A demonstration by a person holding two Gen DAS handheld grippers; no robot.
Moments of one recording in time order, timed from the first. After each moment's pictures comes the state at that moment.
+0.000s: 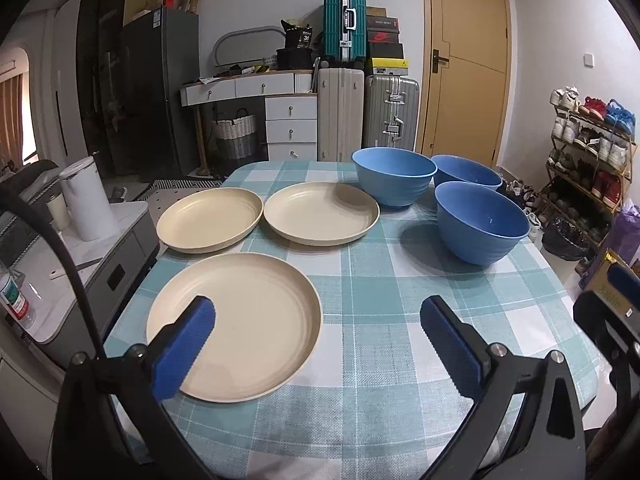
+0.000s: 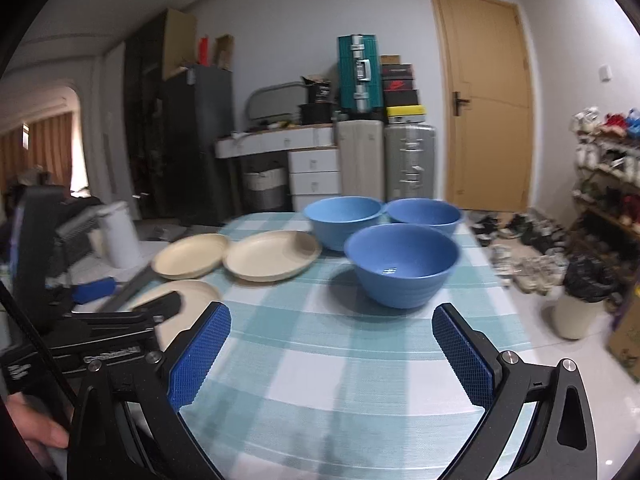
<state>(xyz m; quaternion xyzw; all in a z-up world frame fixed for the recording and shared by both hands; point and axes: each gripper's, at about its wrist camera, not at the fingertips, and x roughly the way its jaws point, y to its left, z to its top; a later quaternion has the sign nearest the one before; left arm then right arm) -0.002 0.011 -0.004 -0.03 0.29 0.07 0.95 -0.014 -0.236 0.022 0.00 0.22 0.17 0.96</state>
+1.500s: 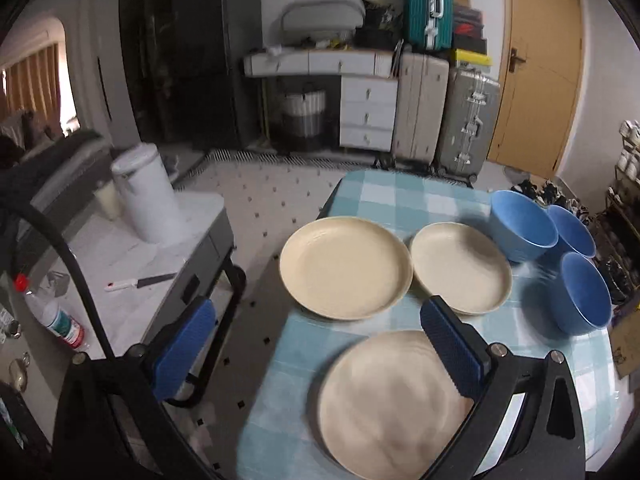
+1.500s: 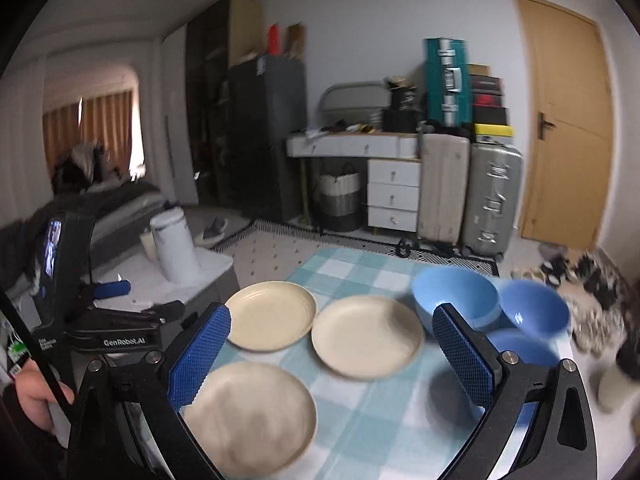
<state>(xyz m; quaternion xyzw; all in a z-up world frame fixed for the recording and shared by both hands) 0.086 0.214 0.060 -0.07 0.36 0.15 0.92 0.119 -0.047 0.132 -0.08 0.23 0.29 0.93</state>
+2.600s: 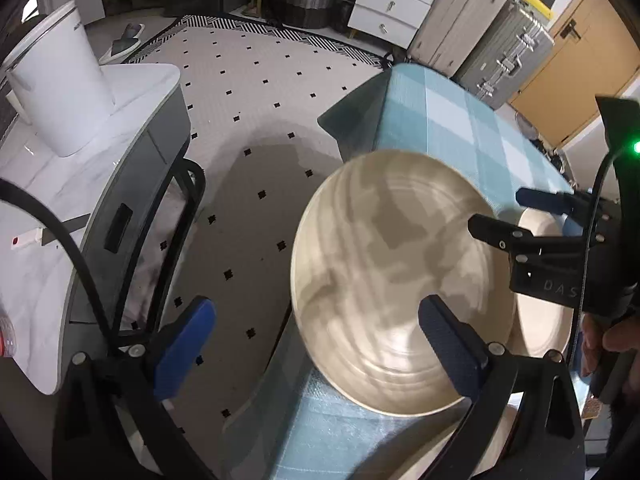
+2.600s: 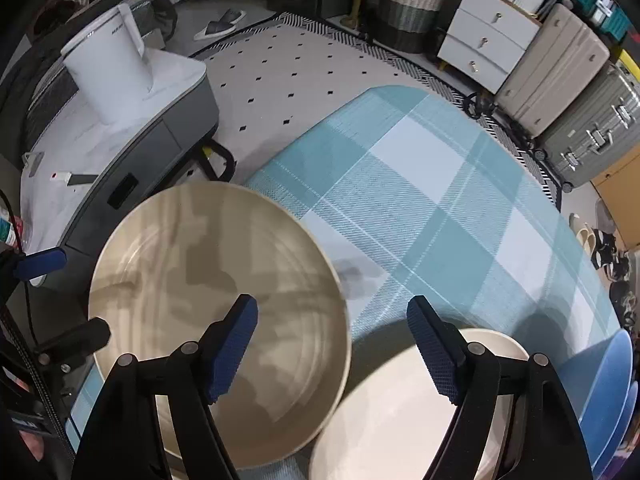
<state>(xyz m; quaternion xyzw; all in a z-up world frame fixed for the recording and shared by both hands) 0.252 0.329 -0.086 -0.20 0.54 0.10 0.81 0.402 0.198 -0.086 -0.28 0.53 0.29 0.75</state>
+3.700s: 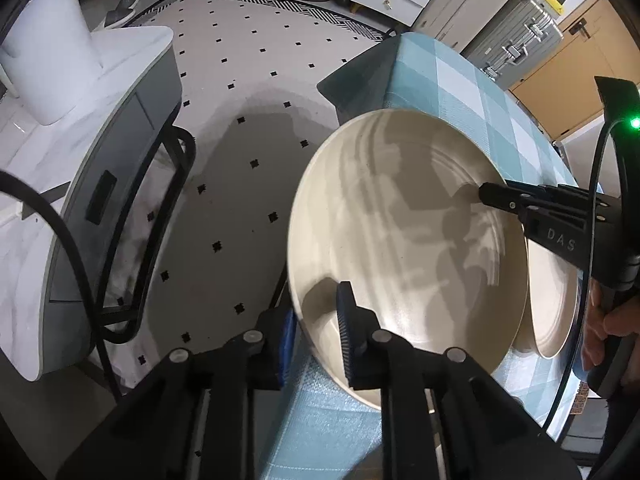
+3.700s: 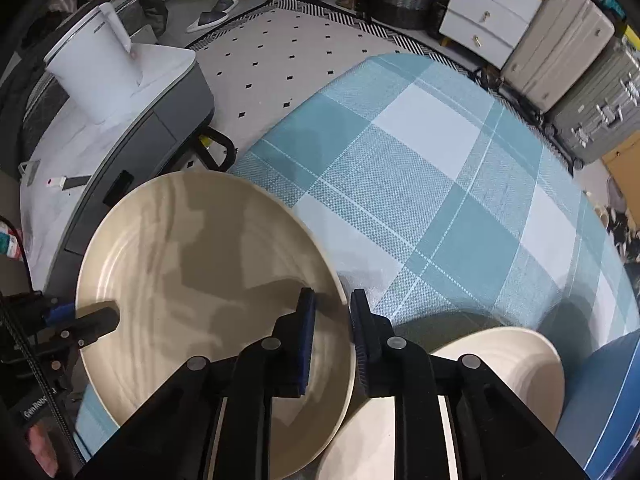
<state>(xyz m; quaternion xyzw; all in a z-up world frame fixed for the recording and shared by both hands) 0.253 0.333 -0.106 -0.23 0.58 0.09 0.78 0.416 0.195 -0.105 -0.24 0.57 0.28 0.73</state>
